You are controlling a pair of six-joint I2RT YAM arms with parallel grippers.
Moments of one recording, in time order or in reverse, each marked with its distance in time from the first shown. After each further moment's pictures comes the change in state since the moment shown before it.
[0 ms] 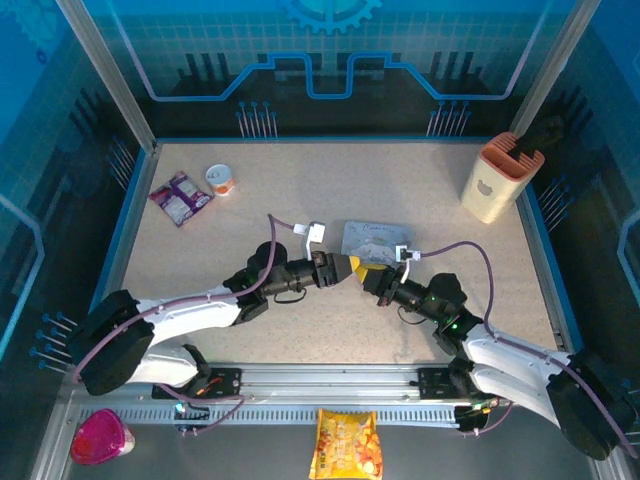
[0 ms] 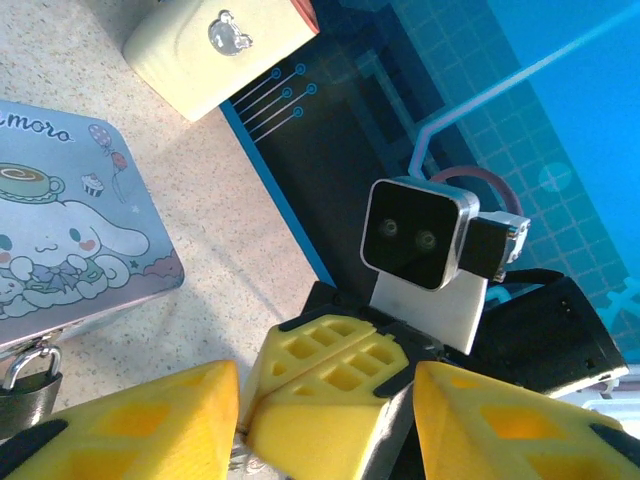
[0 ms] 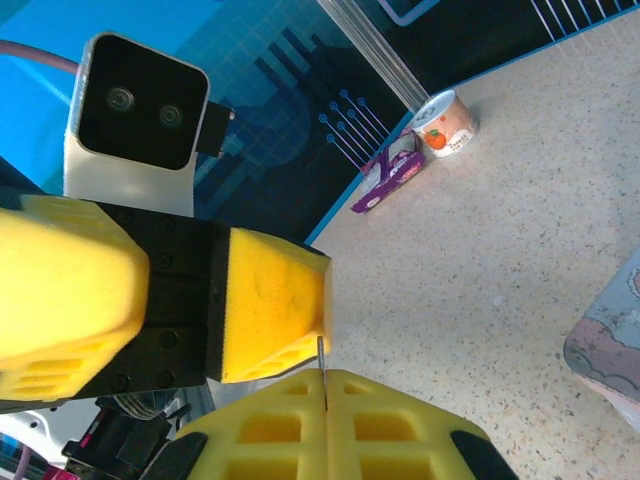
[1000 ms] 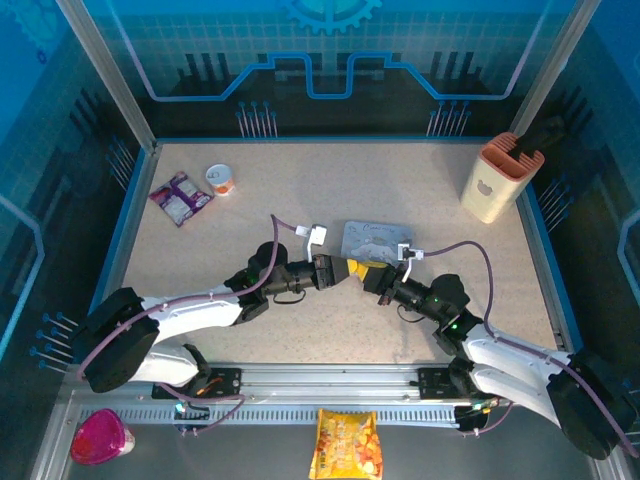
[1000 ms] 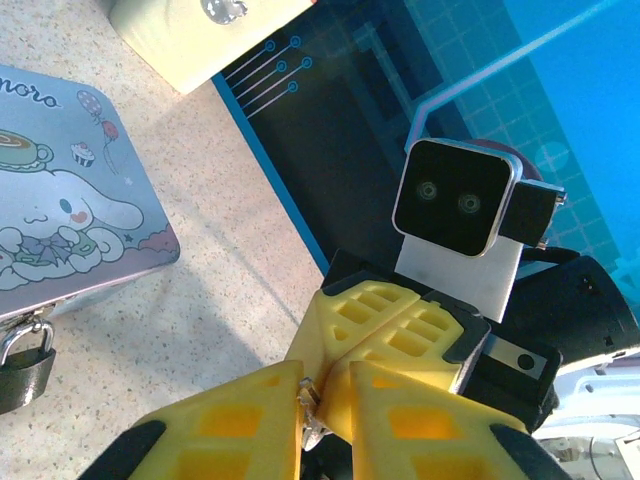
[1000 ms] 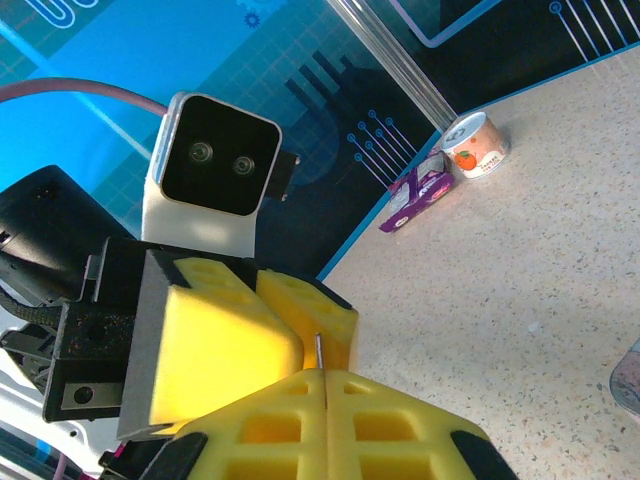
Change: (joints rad) left arm 0.008 0.028 -0.010 0.029 0.064 -0.016; right arm 0.008 0.006 0.000 0.074 -0.010 0.035
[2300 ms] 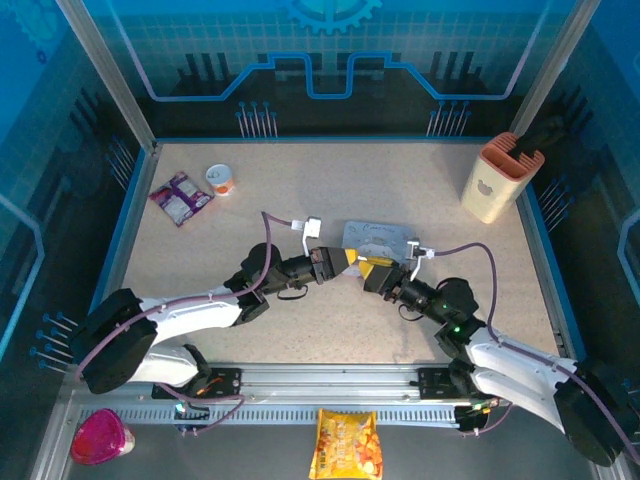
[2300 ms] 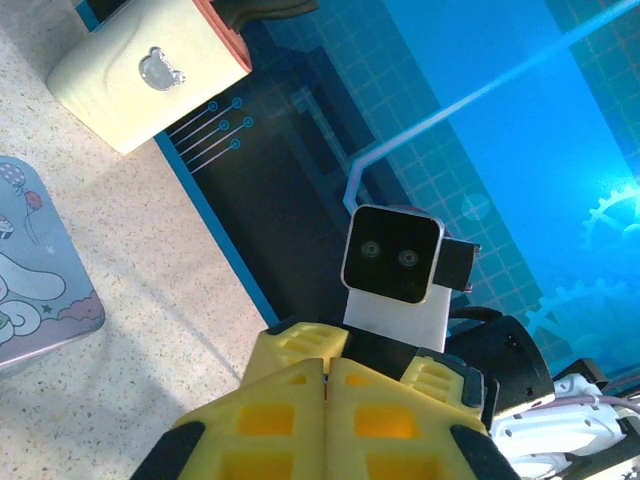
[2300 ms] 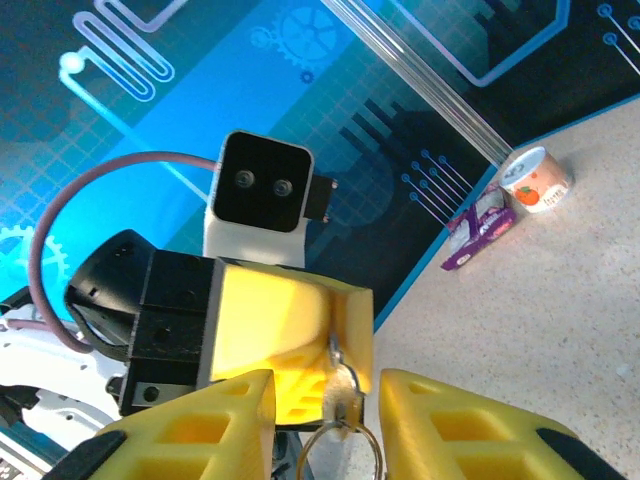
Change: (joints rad) left arm -0.012 -0.012 0.000 0.155 -0.045 -0.080; right arm 0.013 -0.069 -0.011 0.093 0.019 0.138
